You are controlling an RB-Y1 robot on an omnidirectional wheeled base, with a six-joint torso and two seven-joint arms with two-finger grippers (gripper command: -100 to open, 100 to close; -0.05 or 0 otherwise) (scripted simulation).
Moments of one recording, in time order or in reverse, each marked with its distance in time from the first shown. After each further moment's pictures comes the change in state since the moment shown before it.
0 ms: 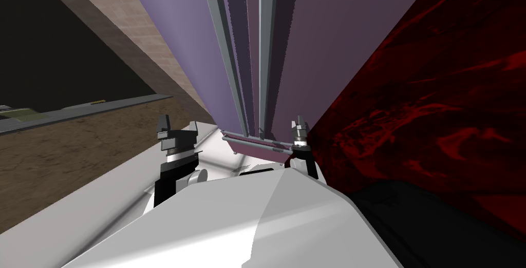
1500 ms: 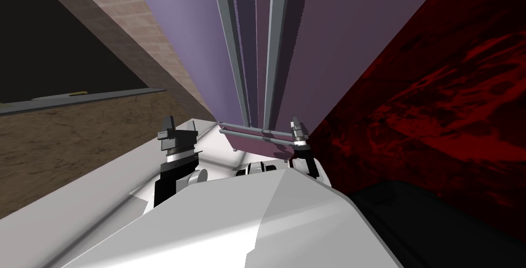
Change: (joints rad) left arm 0.000 0.000 0.000 0.000 0.000 0.000 0.000; right arm -0.021 -0.101 -0.017 0.040 0.085 0.024 0.081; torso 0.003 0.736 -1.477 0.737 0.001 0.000
